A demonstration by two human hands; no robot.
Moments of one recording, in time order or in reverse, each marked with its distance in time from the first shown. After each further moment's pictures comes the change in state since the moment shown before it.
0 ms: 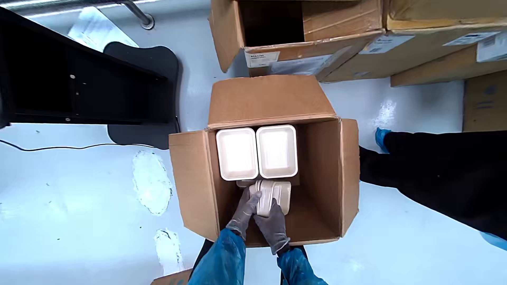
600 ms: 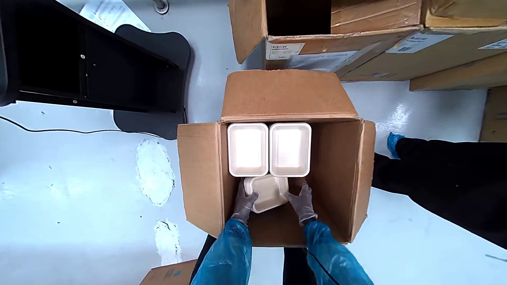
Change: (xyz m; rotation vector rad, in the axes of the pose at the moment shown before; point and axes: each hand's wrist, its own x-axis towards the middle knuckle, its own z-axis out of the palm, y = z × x) left_hand 0.042 -0.043 -0.021 0.035 0.198 0.060; right_hand 0.090 0.044 -0.047 0.015 0.099 0.086
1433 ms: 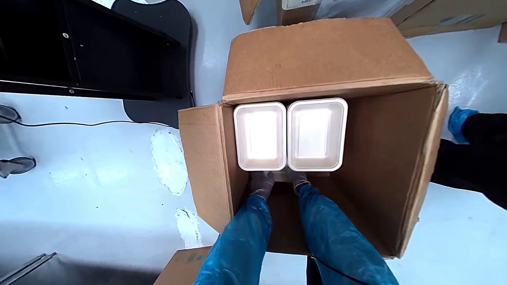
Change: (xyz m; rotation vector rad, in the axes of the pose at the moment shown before) left_hand 0.062 0.006 0.029 0.688 0.108 -0.177; right_hand 0.067 0.012 0.121 -0.447 0.058 -0.261
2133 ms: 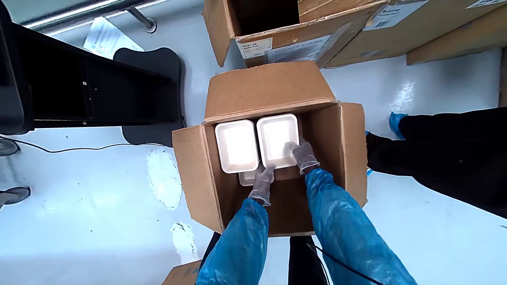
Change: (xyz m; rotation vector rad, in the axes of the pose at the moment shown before) left_hand -0.116 0.088 -0.016 -0.812 -0.212 0.202; right_hand 0.025 -0.015 -0.218 0.682 -0.019 0.140
